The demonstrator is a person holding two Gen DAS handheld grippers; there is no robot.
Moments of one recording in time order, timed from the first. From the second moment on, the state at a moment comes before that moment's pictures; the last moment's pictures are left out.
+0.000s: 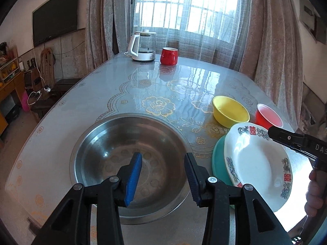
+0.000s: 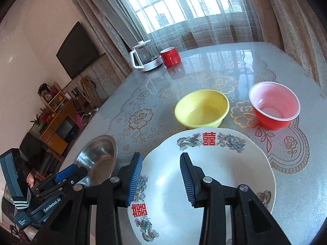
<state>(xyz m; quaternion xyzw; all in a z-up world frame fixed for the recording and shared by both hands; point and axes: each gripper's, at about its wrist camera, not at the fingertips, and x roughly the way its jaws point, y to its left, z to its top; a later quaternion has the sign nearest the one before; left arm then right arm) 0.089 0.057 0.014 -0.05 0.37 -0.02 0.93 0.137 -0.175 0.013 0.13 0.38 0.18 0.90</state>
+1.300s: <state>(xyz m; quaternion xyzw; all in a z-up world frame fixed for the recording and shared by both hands) 0.232 -0.036 0.011 -0.07 0.44 -0.10 0.89 0.251 -0.245 -0.018 0.22 0.45 0.08 0.86</state>
